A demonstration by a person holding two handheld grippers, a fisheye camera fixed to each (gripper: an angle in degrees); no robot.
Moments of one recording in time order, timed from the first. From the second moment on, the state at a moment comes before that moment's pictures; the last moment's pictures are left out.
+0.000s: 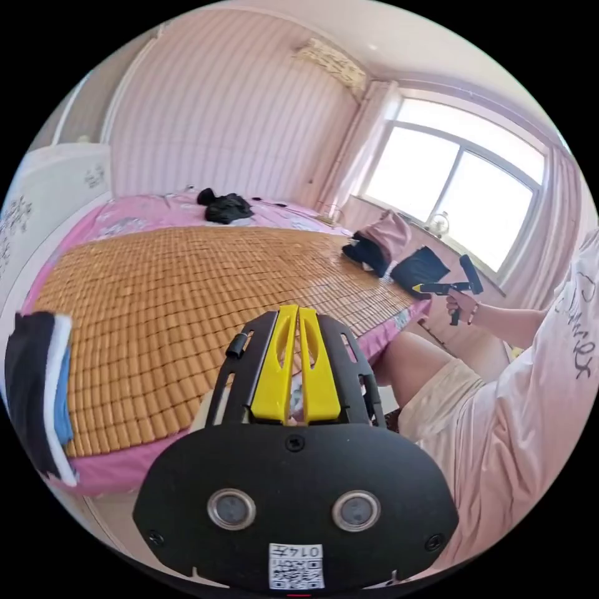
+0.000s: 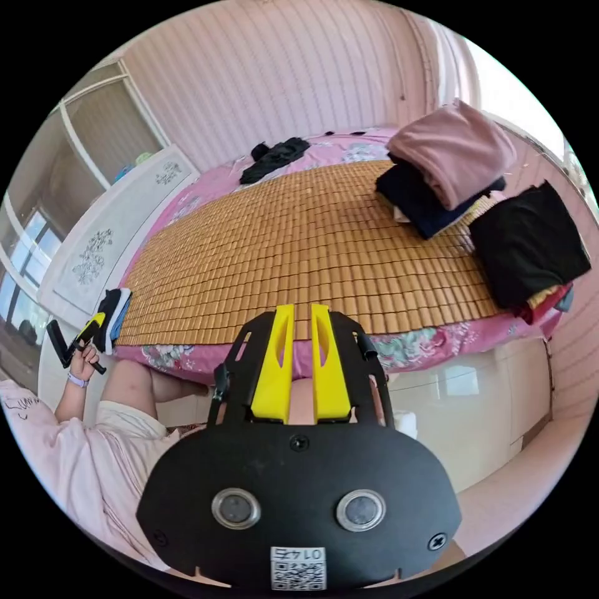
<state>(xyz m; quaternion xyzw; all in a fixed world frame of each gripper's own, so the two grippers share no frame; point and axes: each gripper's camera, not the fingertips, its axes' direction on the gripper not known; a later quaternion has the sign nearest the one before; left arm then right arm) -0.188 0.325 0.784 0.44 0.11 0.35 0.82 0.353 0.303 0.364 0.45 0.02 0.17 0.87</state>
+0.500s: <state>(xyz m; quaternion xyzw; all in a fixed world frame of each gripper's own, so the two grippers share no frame) 0.248 0.230 0.823 0.26 0.08 0.66 0.70 0.544 0.493 0.339 0.58 0.08 0.42 0.69</state>
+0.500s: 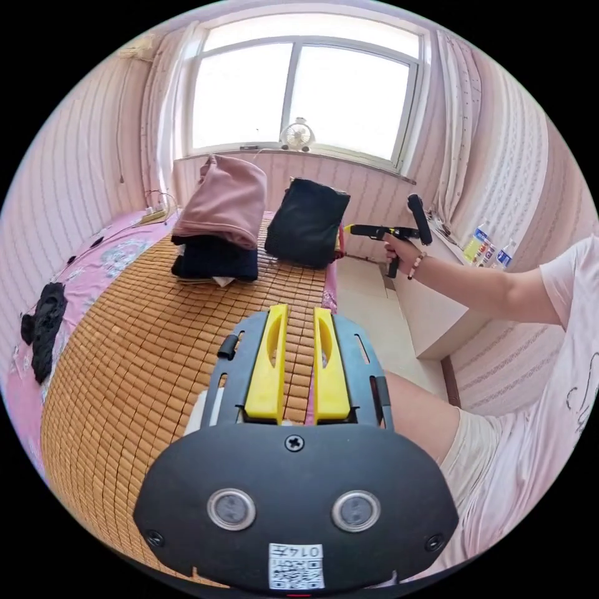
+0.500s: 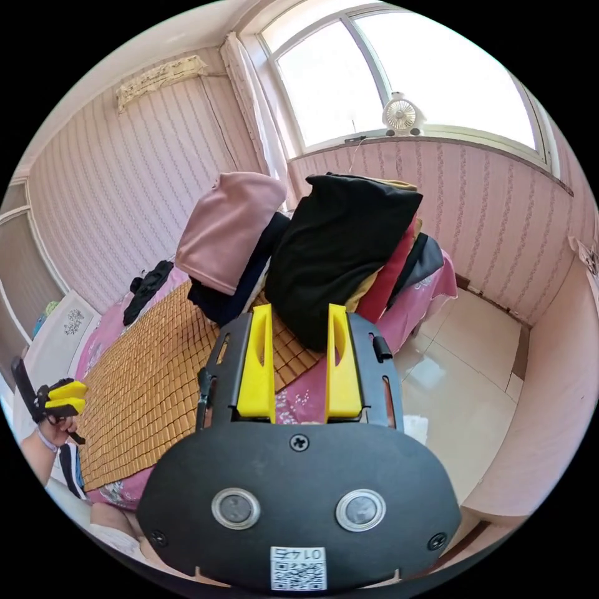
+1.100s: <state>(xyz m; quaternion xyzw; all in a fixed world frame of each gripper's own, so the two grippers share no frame) 0.463 0.217 0.885 0.20 0.07 0.71 0.67 0.636 0.587 0.318 0.64 0.11 0.47 0.59</state>
